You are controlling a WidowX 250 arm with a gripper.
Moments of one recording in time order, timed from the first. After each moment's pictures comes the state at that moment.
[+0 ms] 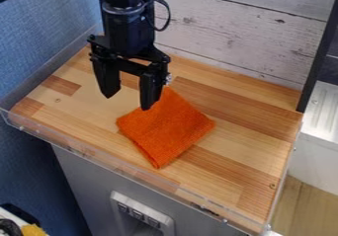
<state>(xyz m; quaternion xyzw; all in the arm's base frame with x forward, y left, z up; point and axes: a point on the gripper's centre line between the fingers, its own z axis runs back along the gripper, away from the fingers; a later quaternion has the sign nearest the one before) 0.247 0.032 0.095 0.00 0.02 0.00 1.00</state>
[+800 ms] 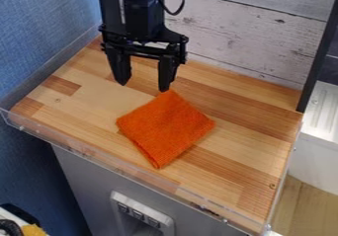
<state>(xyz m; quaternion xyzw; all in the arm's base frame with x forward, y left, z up) 0.275 0.029 0.102 0.00 0.01 0.10 0.99</state>
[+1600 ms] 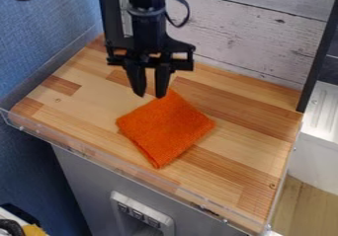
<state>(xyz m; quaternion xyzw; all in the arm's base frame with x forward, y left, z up) 0.277 0.022 0.084 0.00 -0.02 0.18 0.98</state>
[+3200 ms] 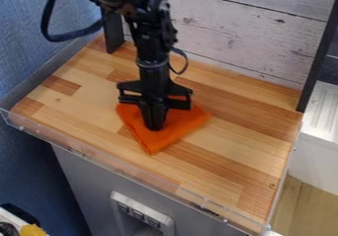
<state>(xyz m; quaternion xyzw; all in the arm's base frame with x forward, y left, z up) 0.294 0.038 0.010 -0.01 0.00 0.14 0.99</state>
